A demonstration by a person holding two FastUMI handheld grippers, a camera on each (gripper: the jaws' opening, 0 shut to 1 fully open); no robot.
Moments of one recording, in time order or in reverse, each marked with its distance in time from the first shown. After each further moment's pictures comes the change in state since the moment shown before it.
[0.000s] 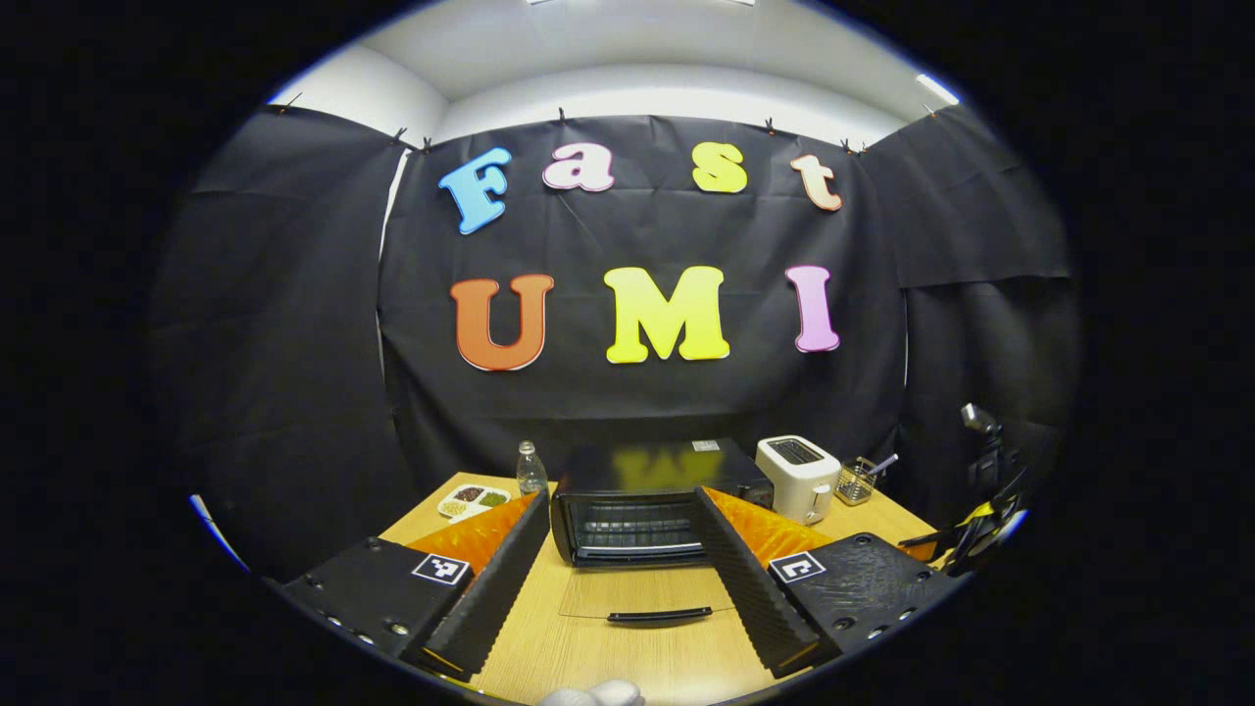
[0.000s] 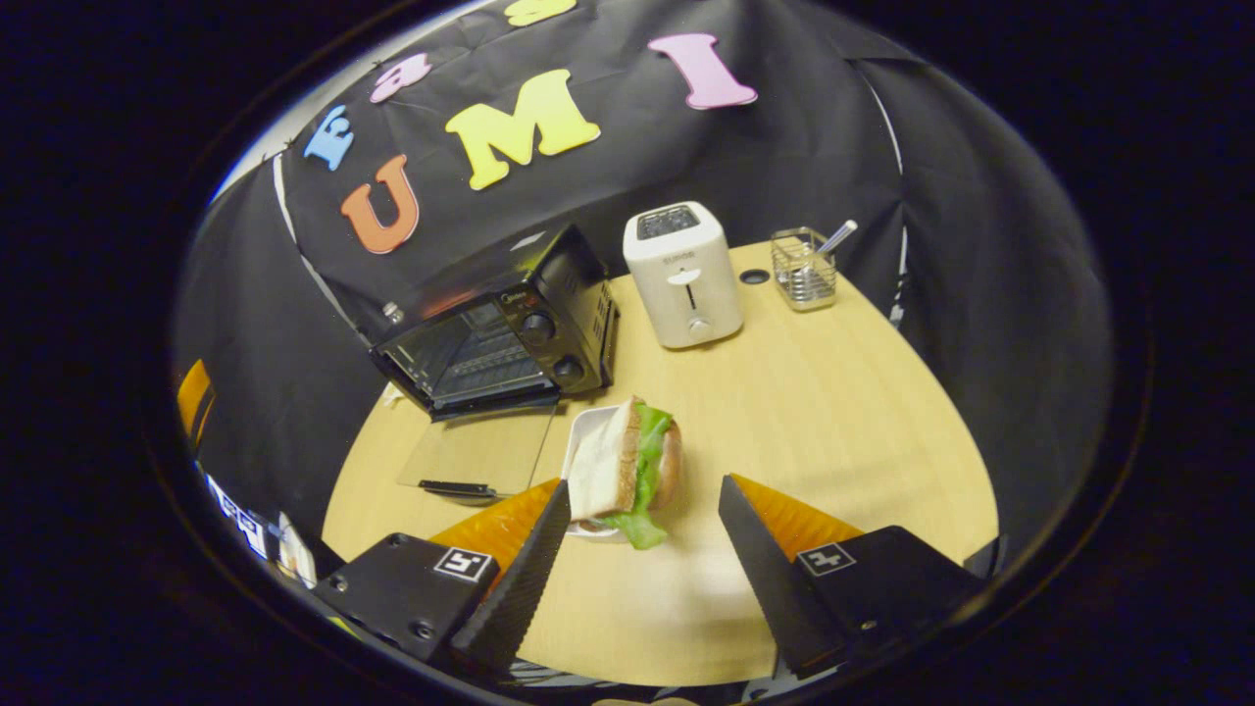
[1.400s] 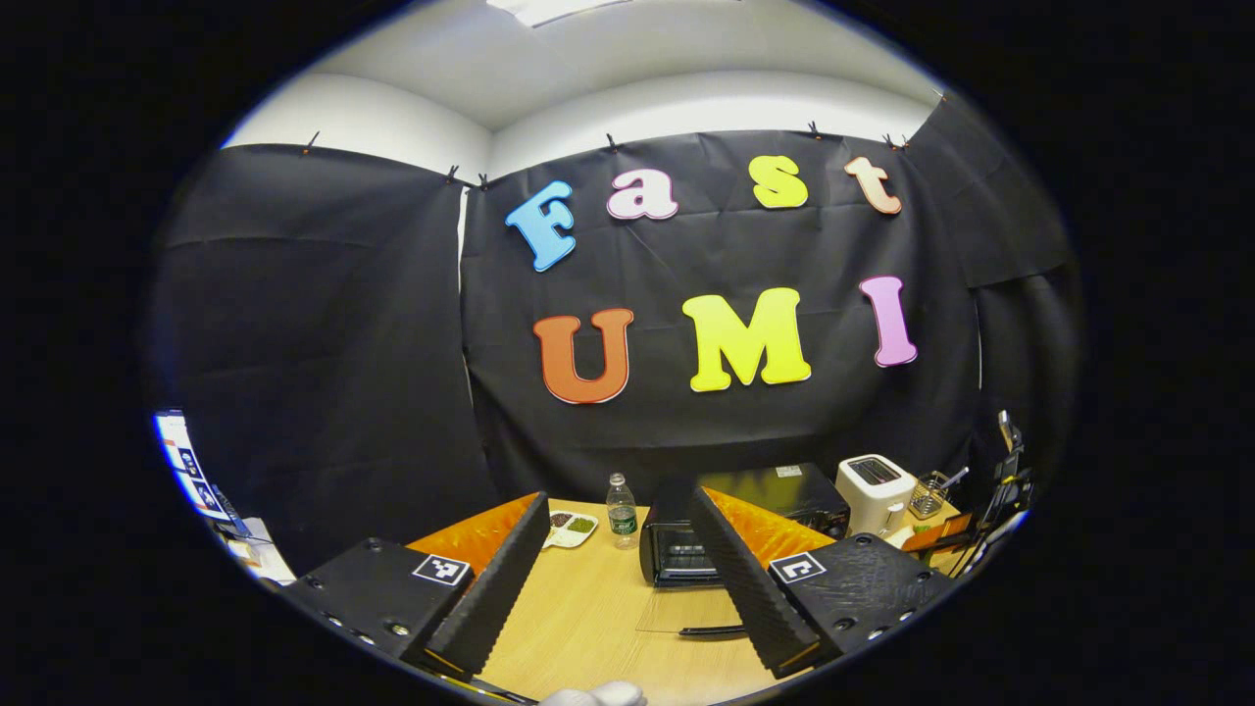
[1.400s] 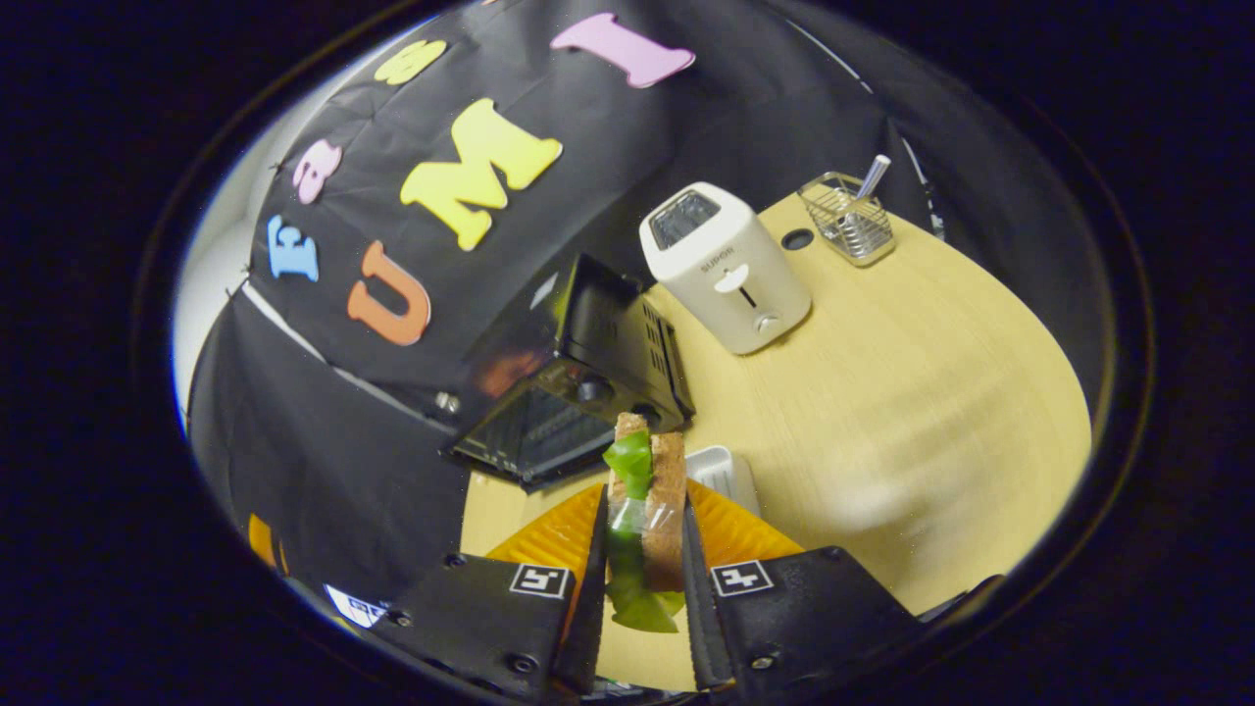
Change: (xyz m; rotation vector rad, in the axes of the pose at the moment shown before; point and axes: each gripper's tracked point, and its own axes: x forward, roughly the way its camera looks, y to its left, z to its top) left arm -0.013 0.056 0.028 0.061 -0.025 0.194; right arm 0.011 0.073 0.065 0.387 -0.098 0.167
